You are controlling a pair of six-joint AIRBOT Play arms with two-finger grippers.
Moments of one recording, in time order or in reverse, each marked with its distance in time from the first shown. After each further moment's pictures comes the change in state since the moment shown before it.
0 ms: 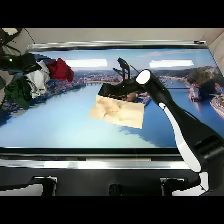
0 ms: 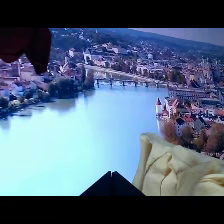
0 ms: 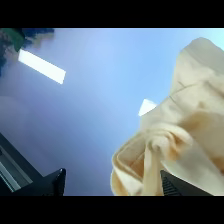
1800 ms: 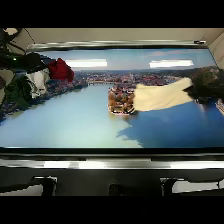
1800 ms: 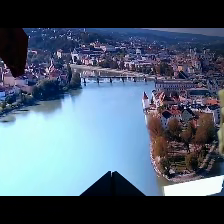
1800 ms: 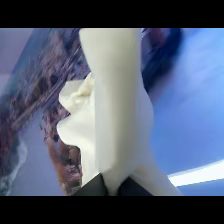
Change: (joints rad) left arm -0.068 0.019 0.000 -0.003 -0.007 0.023; right arm -0.972 0.092 -0.137 0.019 0.241 -0.011
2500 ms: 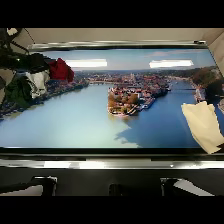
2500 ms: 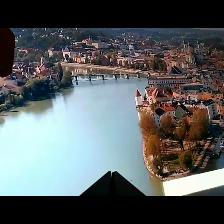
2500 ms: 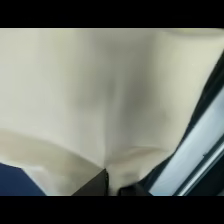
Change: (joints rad) left arm -0.034 0.000 0.000 -0.001 0.000 0.003; right arm -0.495 0.278 -0.439 -0.615 0.165 0.277
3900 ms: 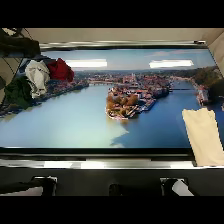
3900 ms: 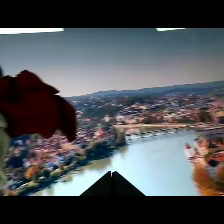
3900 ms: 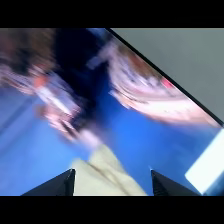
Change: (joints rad) left arm -0.120 -0.011 0.139 0.404 0.100 -0.023; right arm 0.336 0.162 0.566 -0.067 -0.250 -0.198
